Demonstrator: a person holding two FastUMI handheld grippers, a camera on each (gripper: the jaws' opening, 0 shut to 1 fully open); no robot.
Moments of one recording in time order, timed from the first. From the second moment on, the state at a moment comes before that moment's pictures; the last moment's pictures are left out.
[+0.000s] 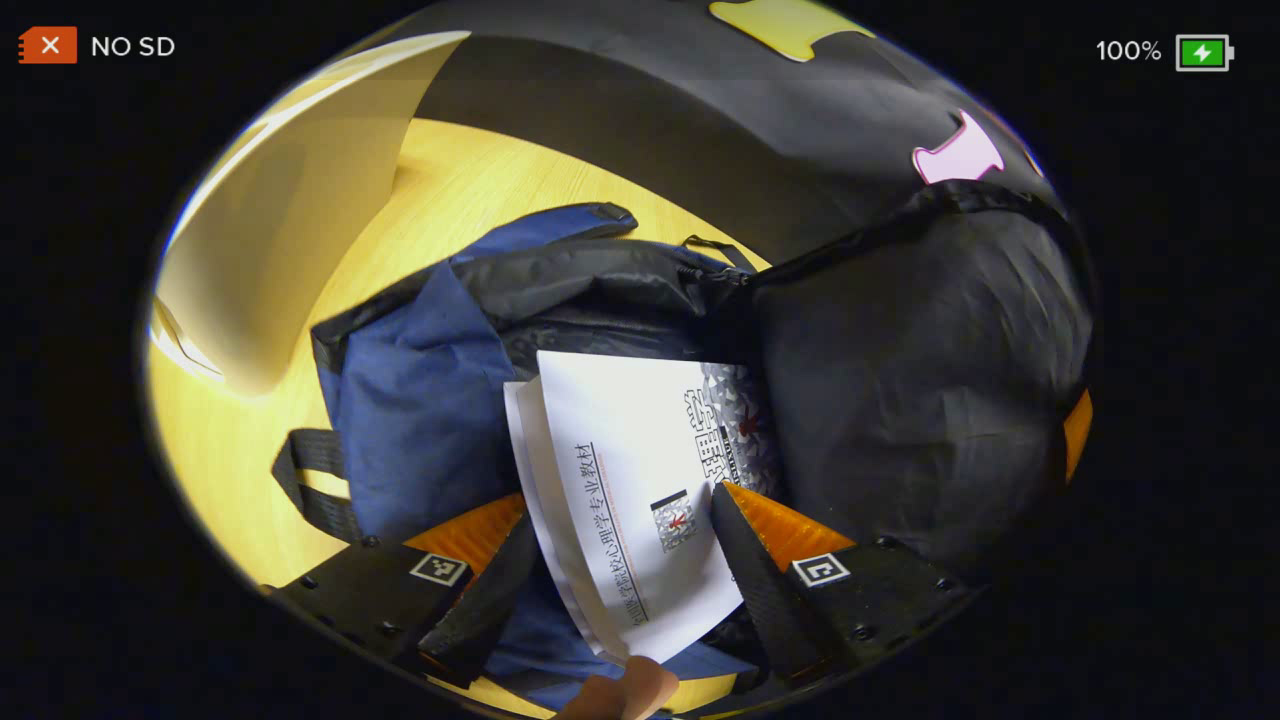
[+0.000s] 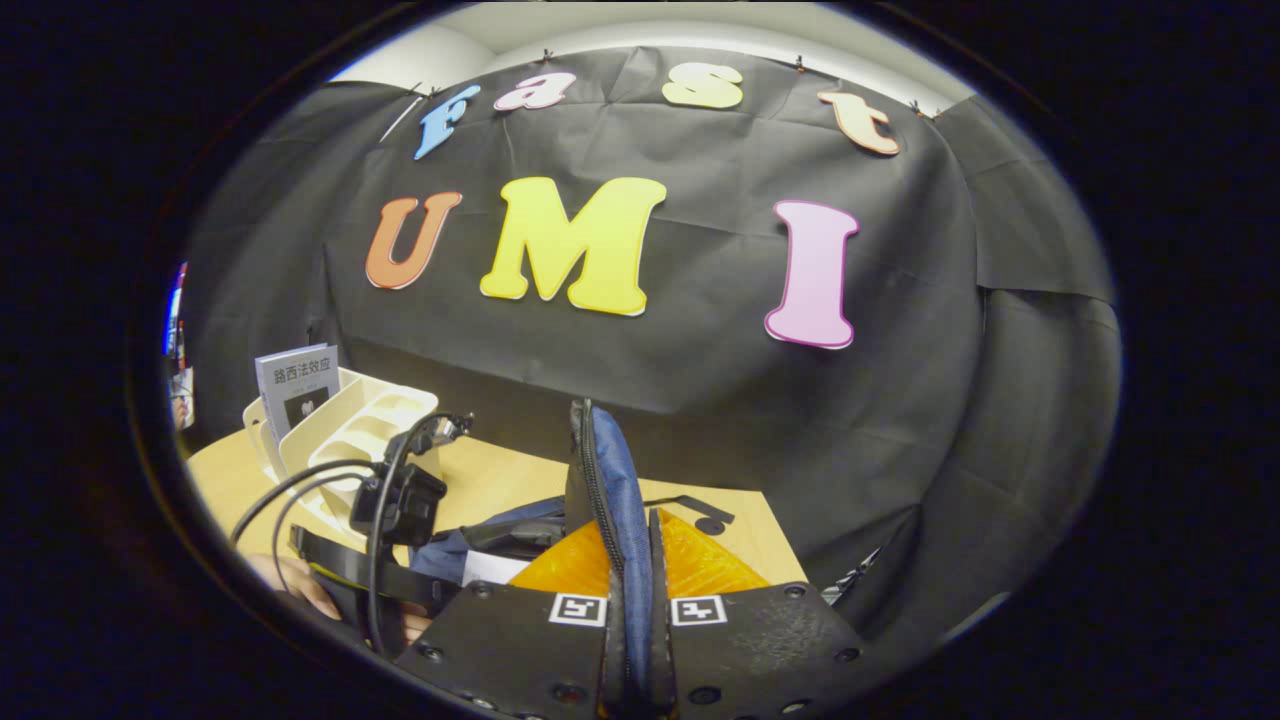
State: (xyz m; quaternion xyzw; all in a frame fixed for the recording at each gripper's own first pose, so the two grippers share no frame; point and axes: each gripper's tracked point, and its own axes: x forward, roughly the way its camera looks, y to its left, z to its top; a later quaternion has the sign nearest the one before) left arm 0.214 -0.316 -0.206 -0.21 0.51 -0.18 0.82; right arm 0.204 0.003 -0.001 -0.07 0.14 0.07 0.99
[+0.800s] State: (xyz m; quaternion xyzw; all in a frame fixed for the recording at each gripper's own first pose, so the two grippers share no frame) left arm 0.235 -0.299 -0.208 -0.24 0.47 -0.18 0.83; right arm 0.200 0.008 -0.006 -0.08 0.15 0.06 0.98
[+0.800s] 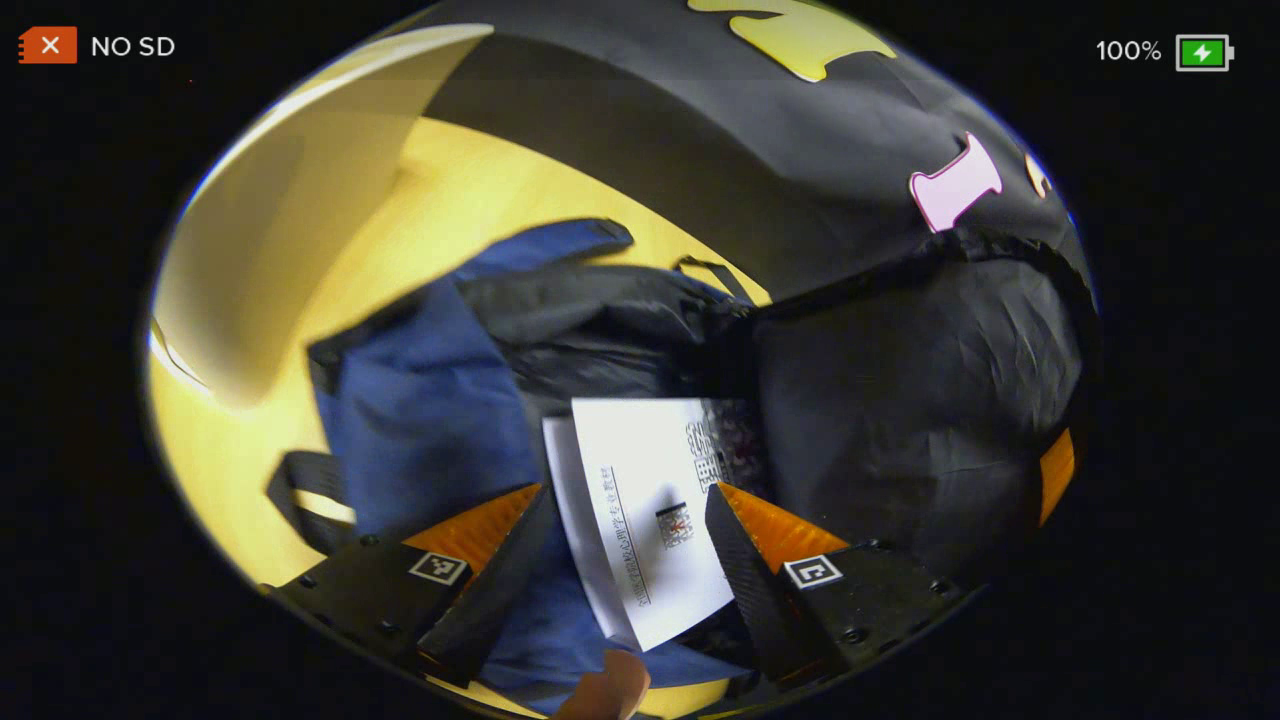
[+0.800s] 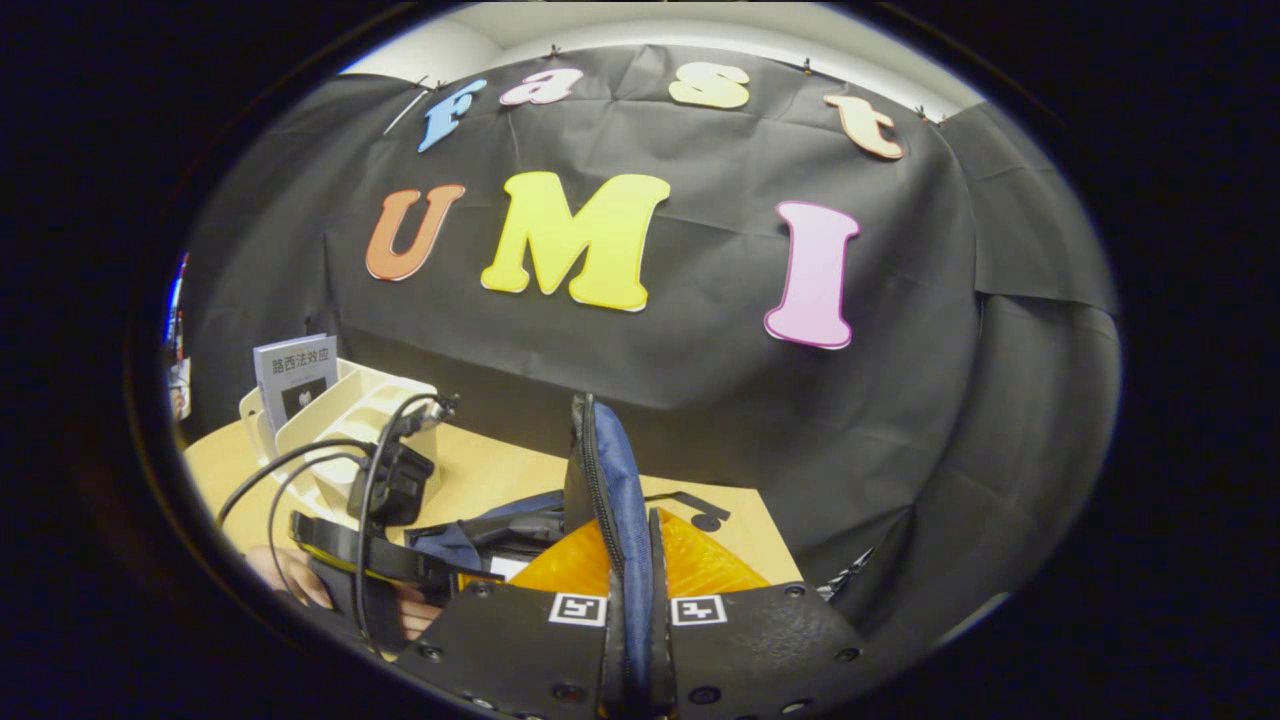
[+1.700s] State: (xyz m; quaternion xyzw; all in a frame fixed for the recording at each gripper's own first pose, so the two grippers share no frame) left arm 0.186 -0.171 -0.042 -0.12 0.24 -0.23 0.94; right arm 0.196 0.016 -0.016 -0.07 0.15 0.05 0.98
